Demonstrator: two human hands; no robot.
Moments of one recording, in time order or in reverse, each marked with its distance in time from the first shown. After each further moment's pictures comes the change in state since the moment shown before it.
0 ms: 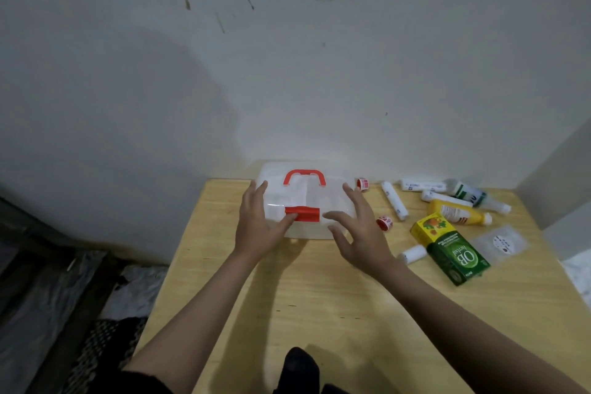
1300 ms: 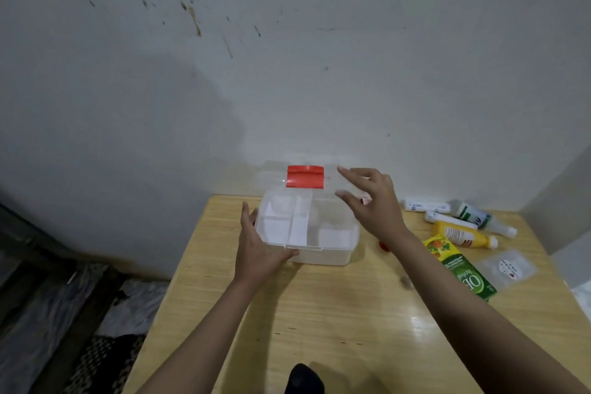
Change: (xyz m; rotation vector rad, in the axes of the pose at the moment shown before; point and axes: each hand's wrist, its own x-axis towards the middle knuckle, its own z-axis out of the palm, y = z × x) left_hand -0.013 0.002 -0.005 -0.229 -0.042 -0.212; right_hand 0.078 0.001 -0.048 0.126 0.146 0.063
